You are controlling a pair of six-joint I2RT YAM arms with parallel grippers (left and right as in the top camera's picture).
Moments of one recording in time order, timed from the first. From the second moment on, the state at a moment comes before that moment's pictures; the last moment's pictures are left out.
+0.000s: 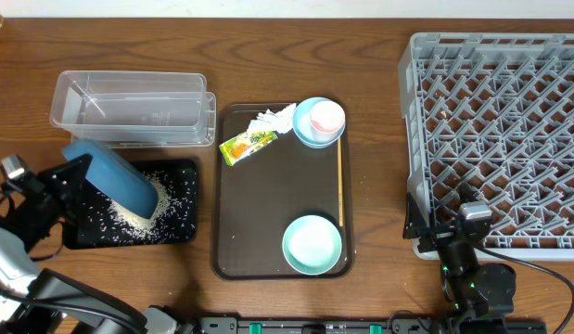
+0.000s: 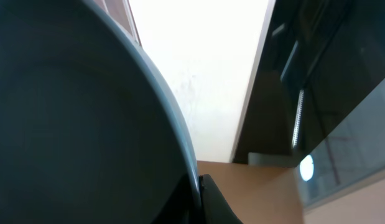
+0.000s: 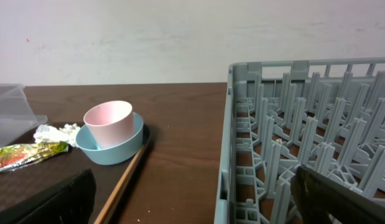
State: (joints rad) left arm 1.02 1.50 1.02 -0.96 1.46 -0.17; right arm 0.09 0.01 0.01 -0.06 -0.12 0.12
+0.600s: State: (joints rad) left arm 1.04 1.50 1.00 -1.02 1.48 -0.17; right arm 0.09 0.01 0.01 -0.06 -0.12 0.12
